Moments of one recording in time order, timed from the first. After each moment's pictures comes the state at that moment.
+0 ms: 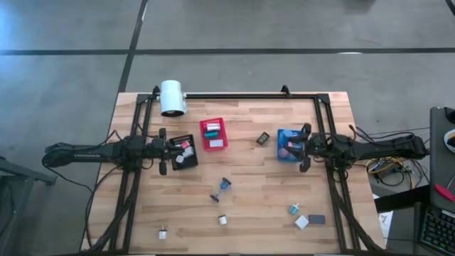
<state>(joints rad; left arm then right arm) 0.06 0.23 0.01 0.01 -0.05 -0.05 0.04 0.34 0.04 0.36 0.23 0.15</state>
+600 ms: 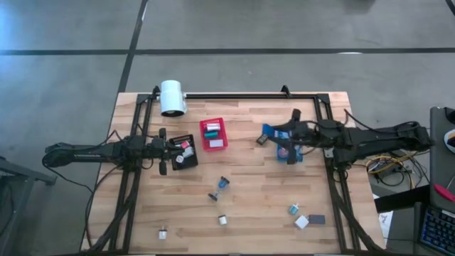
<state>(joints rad) 0.06 0.23 0.01 0.01 -0.05 -0.05 0.01 0.83 0.60 0.14 0.20 0.01</state>
